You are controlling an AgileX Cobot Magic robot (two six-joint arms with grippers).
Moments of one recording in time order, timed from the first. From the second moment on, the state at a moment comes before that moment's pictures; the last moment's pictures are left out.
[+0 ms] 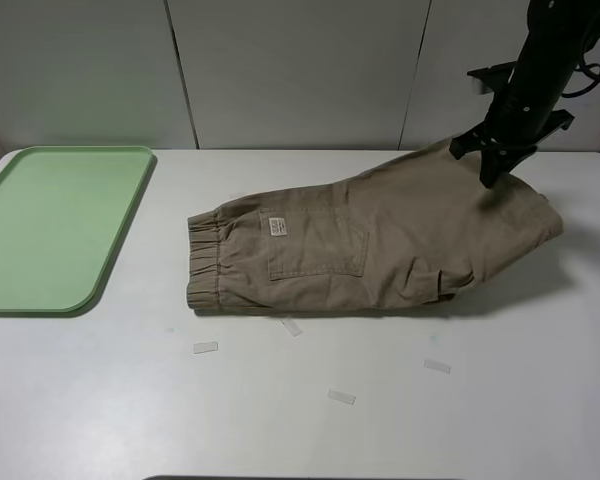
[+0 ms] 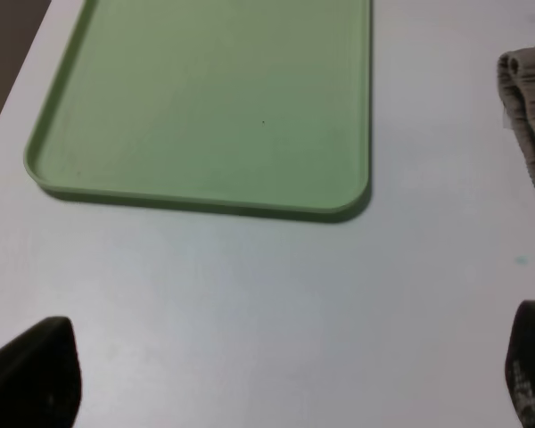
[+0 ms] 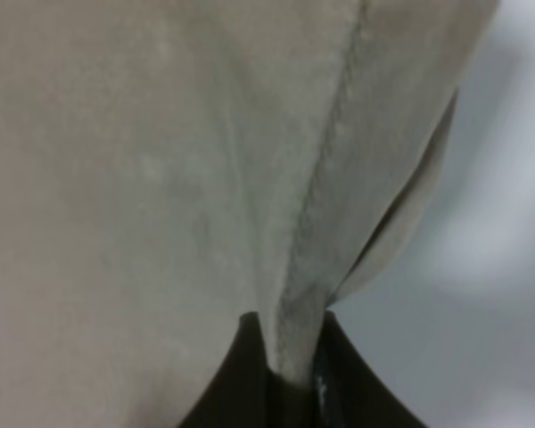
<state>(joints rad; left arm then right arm) 0.08 0.01 -0.49 0.08 1.05 -0.05 0.09 2.10 -1.67 -0.07 1.05 -0.16</state>
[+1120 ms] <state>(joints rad) 0.08 0.01 -0.49 0.08 1.05 -0.05 0.08 1.88 -1.70 -0.36 1.22 -0.11</state>
